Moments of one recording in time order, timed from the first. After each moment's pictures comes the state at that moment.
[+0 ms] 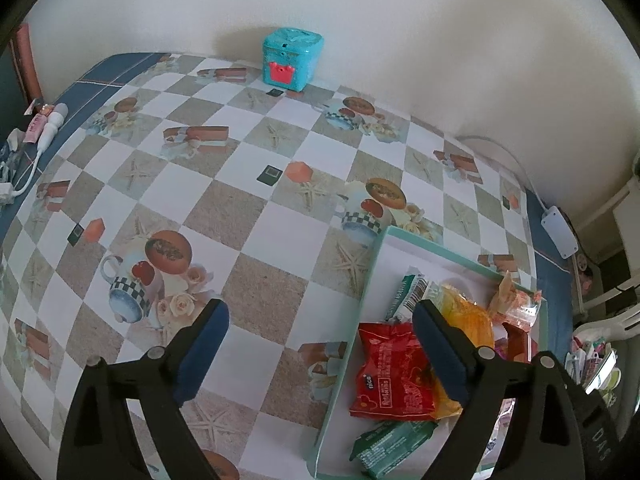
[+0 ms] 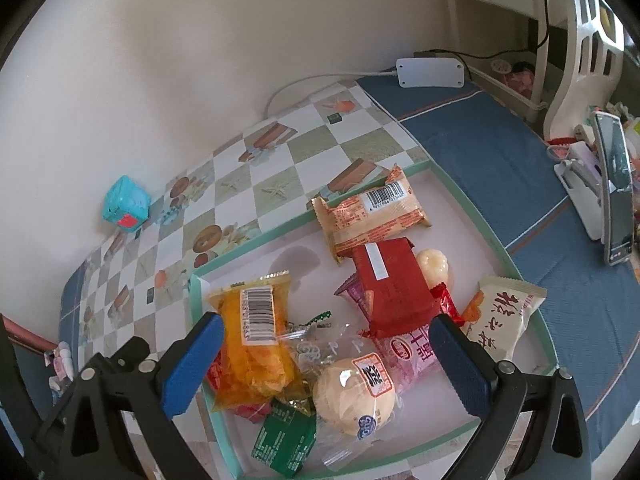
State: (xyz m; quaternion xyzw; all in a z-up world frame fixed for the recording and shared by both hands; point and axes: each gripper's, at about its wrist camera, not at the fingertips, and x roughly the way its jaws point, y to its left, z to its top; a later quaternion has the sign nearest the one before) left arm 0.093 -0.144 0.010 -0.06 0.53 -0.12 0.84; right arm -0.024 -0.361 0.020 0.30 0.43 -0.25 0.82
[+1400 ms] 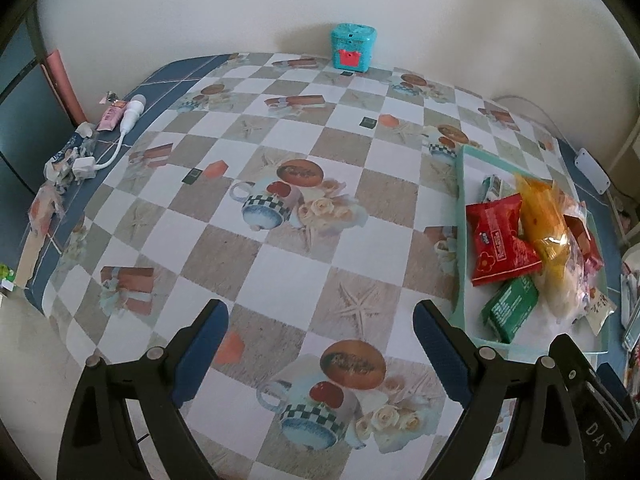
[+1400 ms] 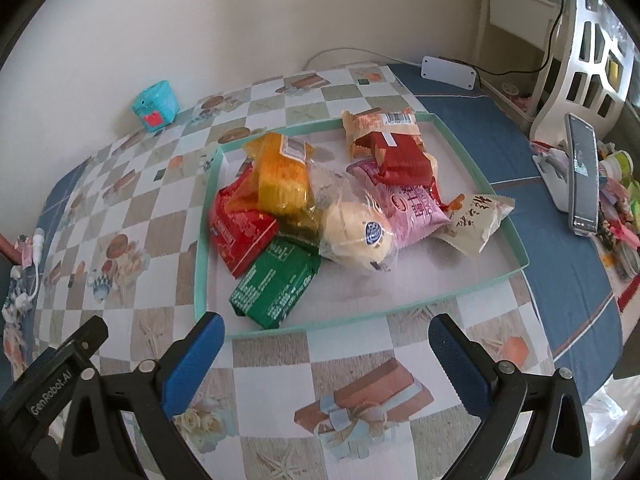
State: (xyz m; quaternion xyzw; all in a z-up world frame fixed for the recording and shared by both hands) left arm -0.009 -0.053 0.005 0.03 0.52 -0.06 0.85; right arm -0.099 -0.261 0.004 0.18 0.47 -0.23 0.83
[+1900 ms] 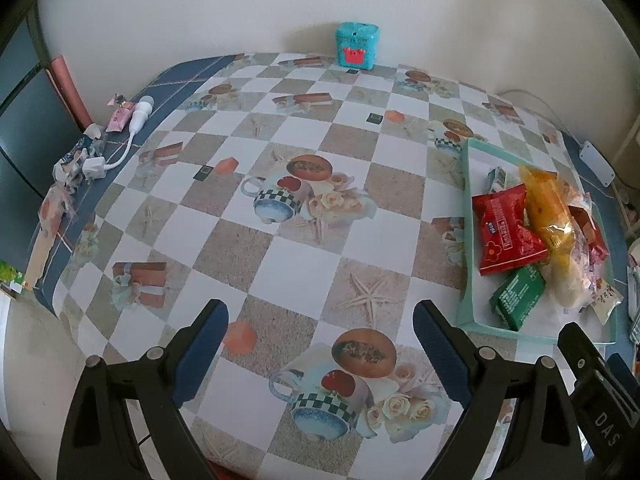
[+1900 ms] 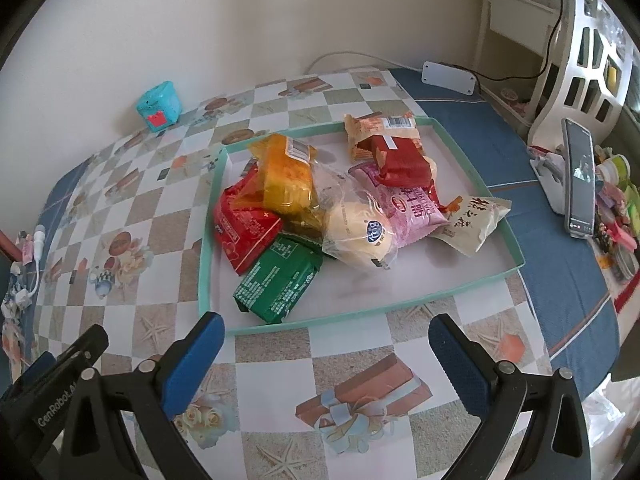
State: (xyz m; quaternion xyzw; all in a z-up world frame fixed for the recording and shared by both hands) left arm -0.016 -0.051 0.006 0.05 0.52 -0.05 0.85; right arm -0.100 -0.256 0.008 0.17 0.47 -0.23 0.83
